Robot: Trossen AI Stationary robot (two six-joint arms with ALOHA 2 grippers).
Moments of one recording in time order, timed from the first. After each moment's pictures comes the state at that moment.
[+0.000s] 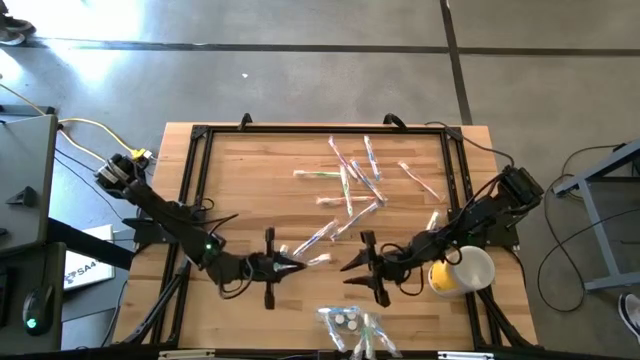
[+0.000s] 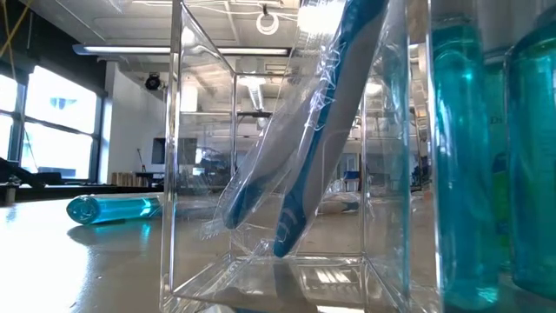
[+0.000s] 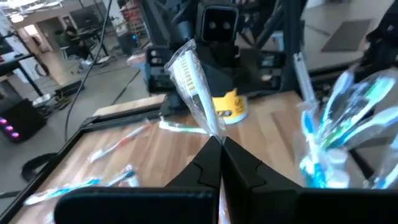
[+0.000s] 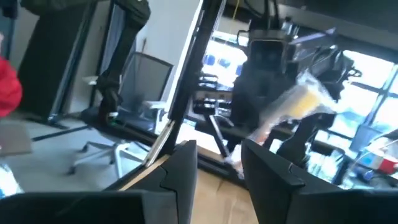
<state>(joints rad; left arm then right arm) -0.65 1.40 0.87 0.41 -0.72 0.11 0.50 1.64 0.61 1.23 0.19 -0.36</state>
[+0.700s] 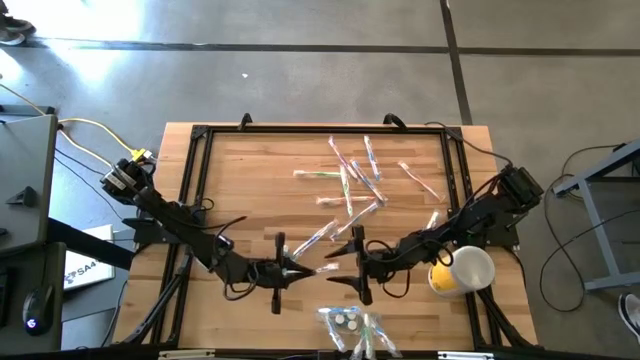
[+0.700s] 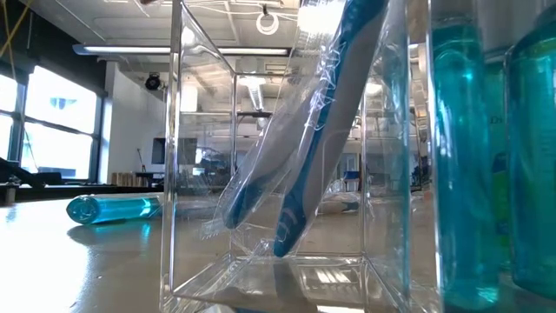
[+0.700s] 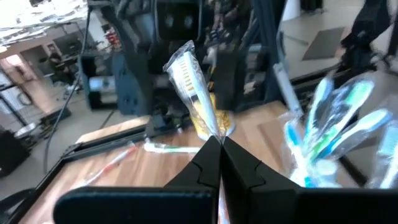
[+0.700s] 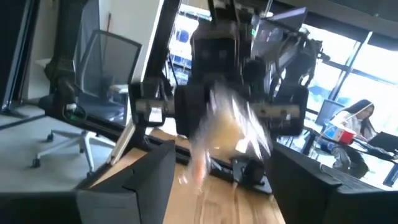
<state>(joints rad) -0.63 1.48 0.88 0.57 -0.62 0.24 0.49 1.64 0.80 0.98 0.31 -0.33</state>
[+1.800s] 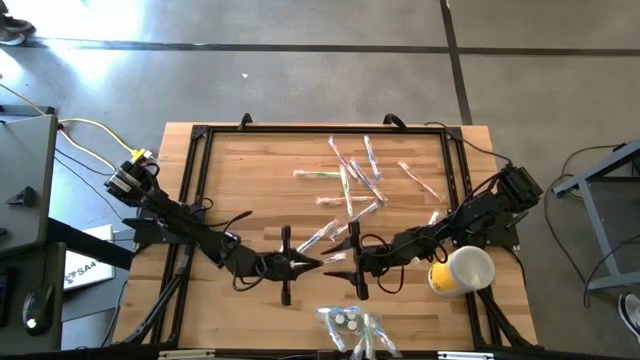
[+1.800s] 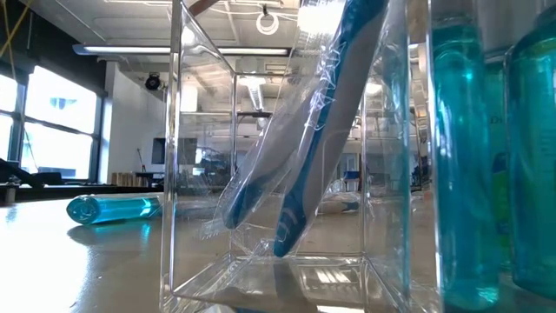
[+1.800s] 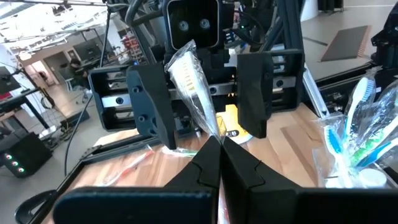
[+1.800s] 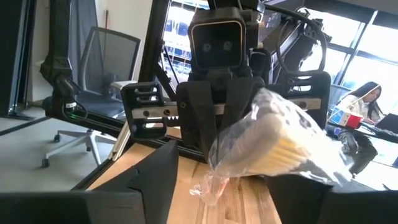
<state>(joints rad) -0.56 1.52 0.88 0.66 -0.61 0.29 0.44 1.64 0.81 0.94 0.28 -0.26</state>
